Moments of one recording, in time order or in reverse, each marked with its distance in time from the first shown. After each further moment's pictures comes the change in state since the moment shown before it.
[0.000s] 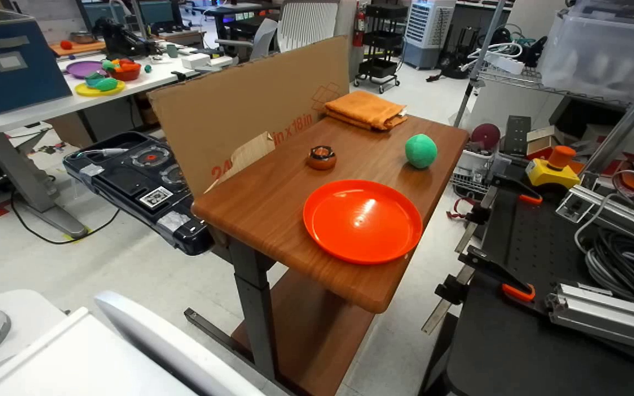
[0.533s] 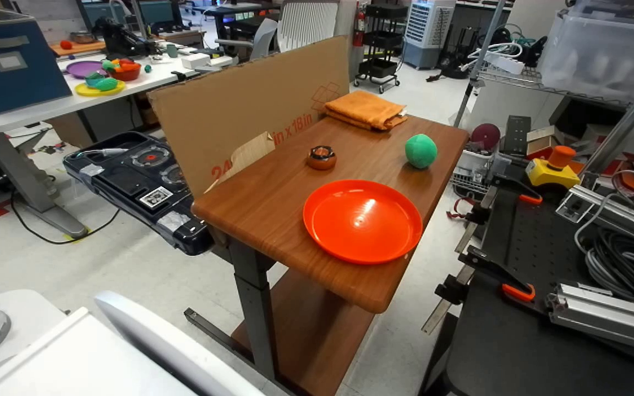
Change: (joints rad) arm -0.103 0.128 -0.089 -0.042 -0.153 0.215 -0.145
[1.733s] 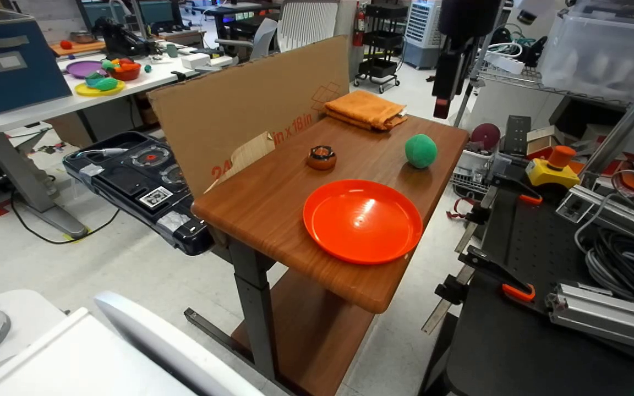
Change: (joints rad) arm -0.066 0.774 -0.122 0.188 -0.284 0.310 -0.067
